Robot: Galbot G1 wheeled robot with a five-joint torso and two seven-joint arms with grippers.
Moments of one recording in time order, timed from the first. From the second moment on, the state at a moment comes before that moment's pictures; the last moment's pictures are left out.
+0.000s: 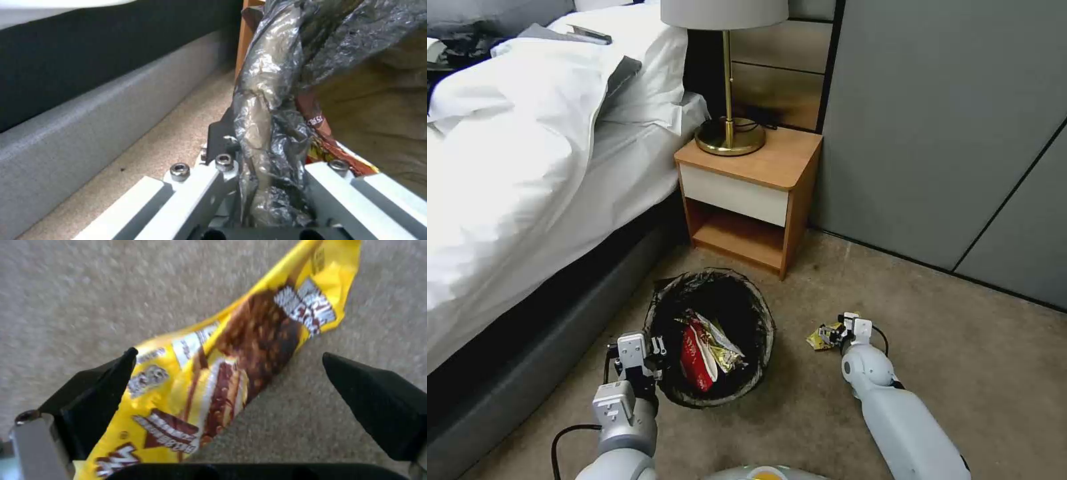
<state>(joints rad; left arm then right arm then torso) 1.80 -1.53 -0.41 -2.32 -0.09 0.30 -0.31 -0.99 1.37 0.28 1.13 0.49 -0.38 0.30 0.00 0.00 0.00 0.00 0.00</state>
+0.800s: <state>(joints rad) 1.79 -1.54 -0.41 -2.30 -0.09 0.30 -0.31 -0.95 1.39 0.28 1.03 0.46 -0.30 0.25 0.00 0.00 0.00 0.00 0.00</state>
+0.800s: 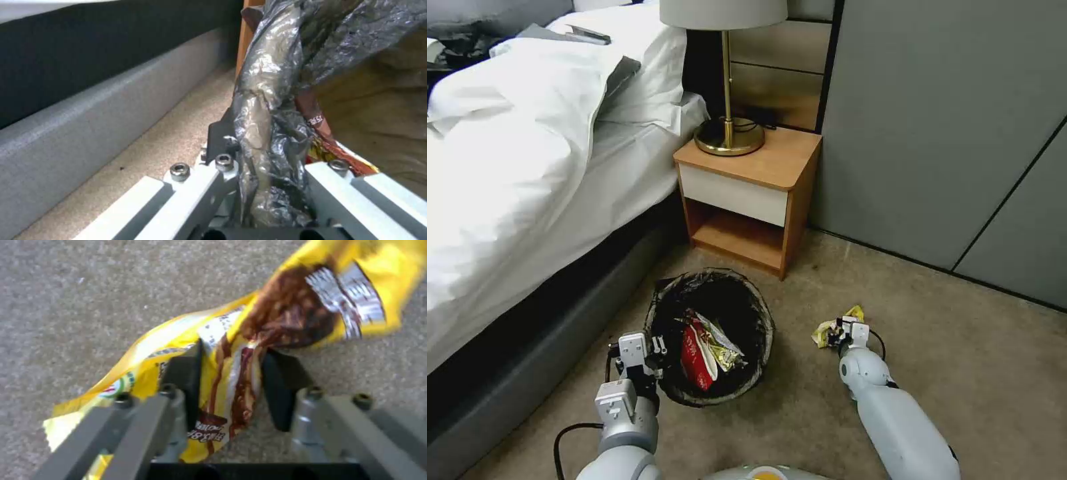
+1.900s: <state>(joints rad) 1.79 -1.53 -0.41 -2.31 -0.09 0.30 -0.31 -1.08 1.34 0.28 1.49 0.31 0.07 0.16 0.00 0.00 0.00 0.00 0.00</state>
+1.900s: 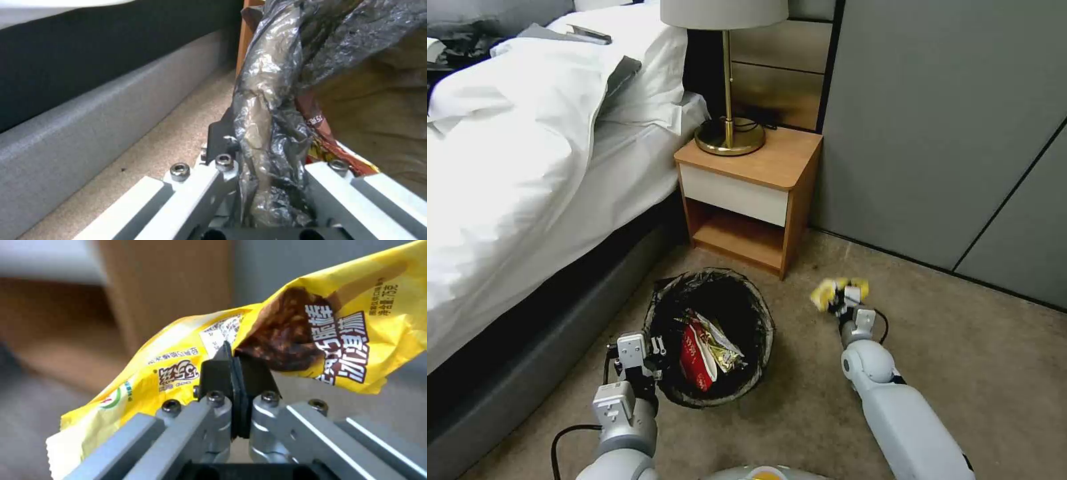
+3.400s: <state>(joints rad) 1.78 -1.54 -0.40 -2.30 -0.09 0.30 -0.31 -1.36 1.28 0.02 1.78 0.08 0.42 -0.27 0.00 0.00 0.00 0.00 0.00</state>
